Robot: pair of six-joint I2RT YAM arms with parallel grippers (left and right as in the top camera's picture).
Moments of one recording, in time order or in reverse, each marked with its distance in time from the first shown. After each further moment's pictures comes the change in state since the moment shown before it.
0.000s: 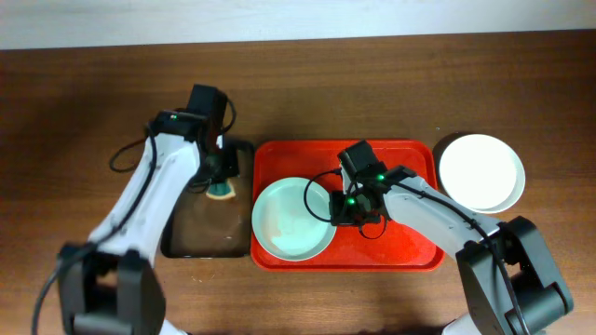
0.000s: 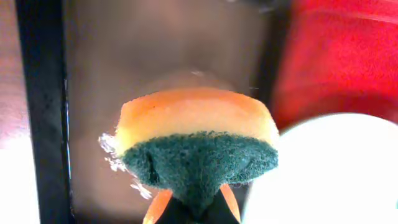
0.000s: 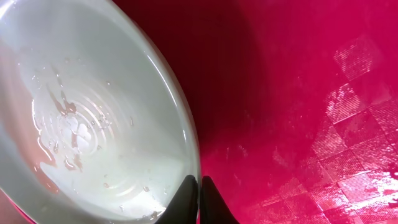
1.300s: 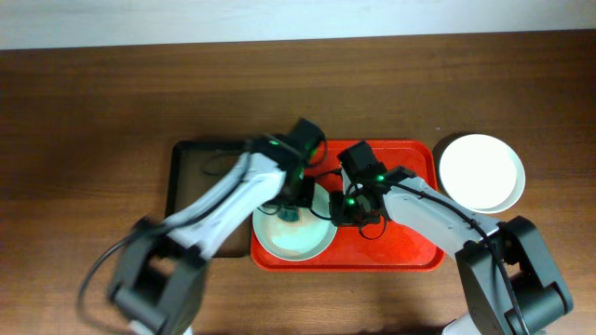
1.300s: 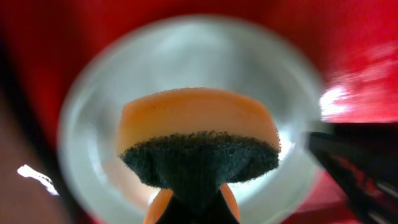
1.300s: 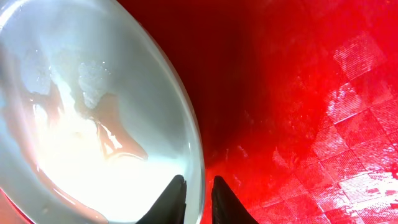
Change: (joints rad) left arm -0.369 0.097 -0.020 0.092 0.080 -0.103; right arm 0.001 0.001 -0.005 0.006 0.003 0.006
